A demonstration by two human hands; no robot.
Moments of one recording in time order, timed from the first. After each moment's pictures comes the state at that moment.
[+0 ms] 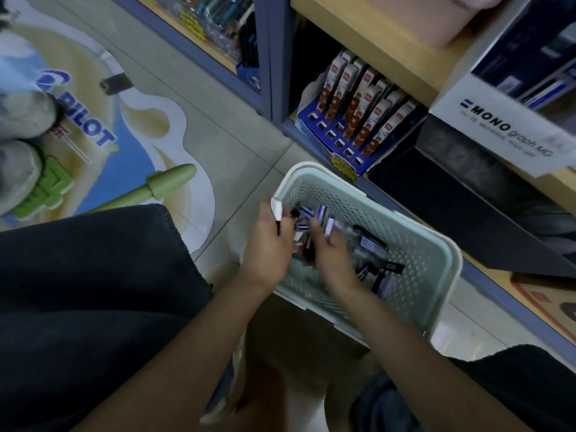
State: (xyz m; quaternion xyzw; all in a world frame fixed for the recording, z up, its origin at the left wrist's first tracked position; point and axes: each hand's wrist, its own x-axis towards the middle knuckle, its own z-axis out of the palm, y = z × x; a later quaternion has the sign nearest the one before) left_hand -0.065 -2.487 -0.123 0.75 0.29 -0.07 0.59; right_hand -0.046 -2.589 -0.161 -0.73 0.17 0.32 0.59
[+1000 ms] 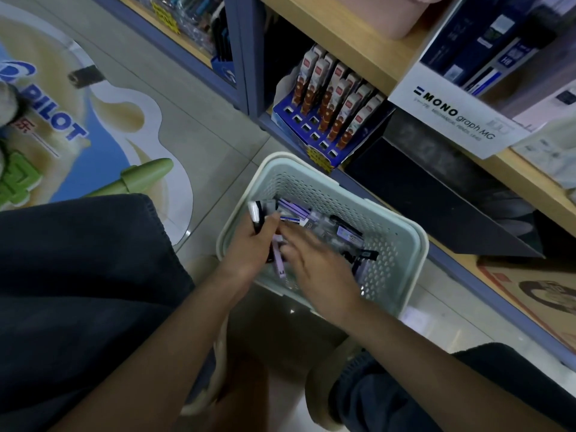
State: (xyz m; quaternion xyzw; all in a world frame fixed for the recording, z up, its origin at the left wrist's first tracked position) left_hand -0.078 -2.503 -0.110 0.61 0.37 -0.12 0.69; right_hand -0.070 -2.631 -0.113 -0.89 -0.25 0.21 0.33
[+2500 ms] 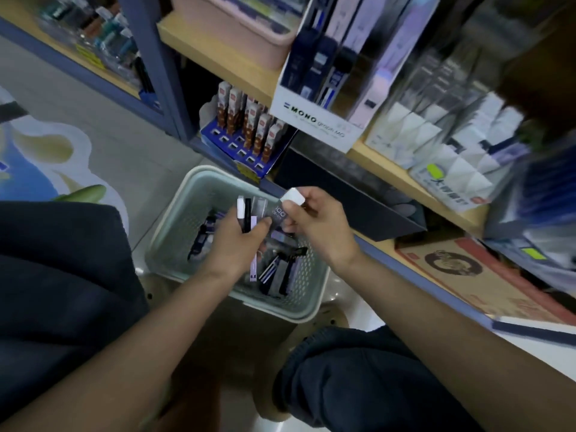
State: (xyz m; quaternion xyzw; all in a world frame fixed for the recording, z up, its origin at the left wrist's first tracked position) left_hand -0.068 -2.576 -0.049 0.70 0.26 -0.14 0.65; right_hand -0.028 -2.701 -0.042 -0.77 0.06 0.19 0.61
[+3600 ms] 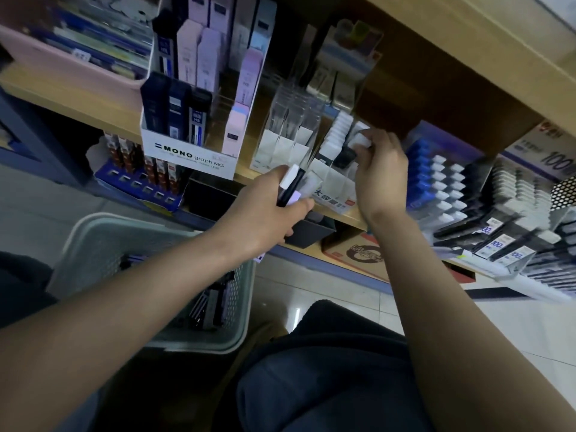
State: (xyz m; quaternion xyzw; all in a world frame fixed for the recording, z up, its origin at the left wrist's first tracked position) left_hand -0.004 -2.679 0.060 0.74 -0.07 -0.21 0.63; right_hand 0.036 -2.863 0.056 -0.95 0.10 -0.18 0.21
